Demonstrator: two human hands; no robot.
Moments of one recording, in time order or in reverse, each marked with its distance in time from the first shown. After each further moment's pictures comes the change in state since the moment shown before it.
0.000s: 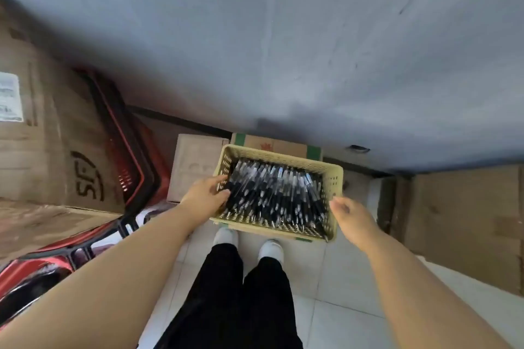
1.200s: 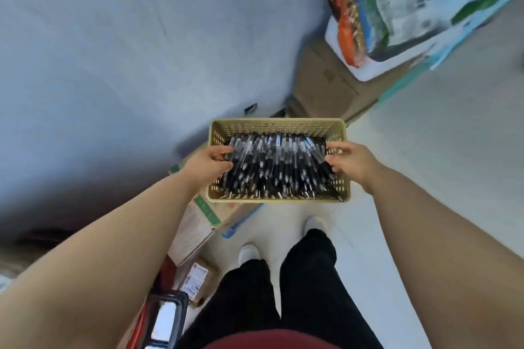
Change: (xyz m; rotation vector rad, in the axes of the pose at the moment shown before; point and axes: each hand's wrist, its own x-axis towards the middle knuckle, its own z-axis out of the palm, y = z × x) left_hand -0.143 0.152 -0.012 0.407 -0.465 0.476; right_hand -0.279 0.030 0.003 0.921 0.514 0.331
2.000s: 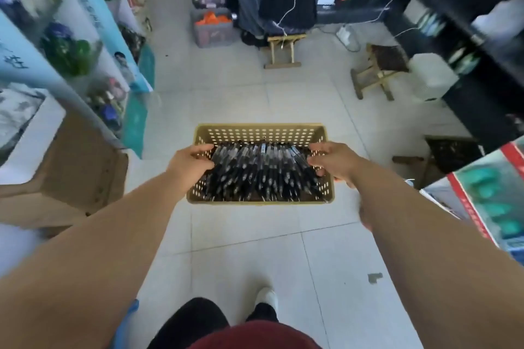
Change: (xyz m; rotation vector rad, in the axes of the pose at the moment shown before) left_hand -0.185 0.256 0.512 0.370 -0.561 0.557; right_hand -0.357 0.389 -0.312 0.554 0.680 0.350
